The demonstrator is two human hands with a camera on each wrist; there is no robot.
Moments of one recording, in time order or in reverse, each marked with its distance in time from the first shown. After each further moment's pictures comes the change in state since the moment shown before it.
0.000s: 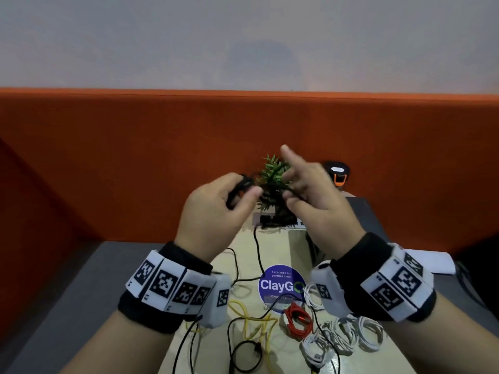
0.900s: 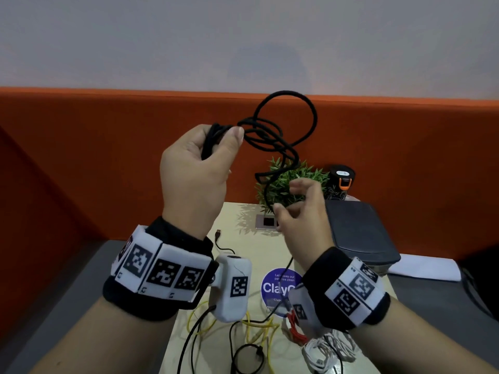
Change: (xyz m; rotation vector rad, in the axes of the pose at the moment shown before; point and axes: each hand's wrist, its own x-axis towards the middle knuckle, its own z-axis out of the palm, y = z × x) left_hand 0.036 0.030 -0.026 -0.537 0.322 -0.228; right_hand 0.005 0.029 0.048 0.040 0.292 0.241
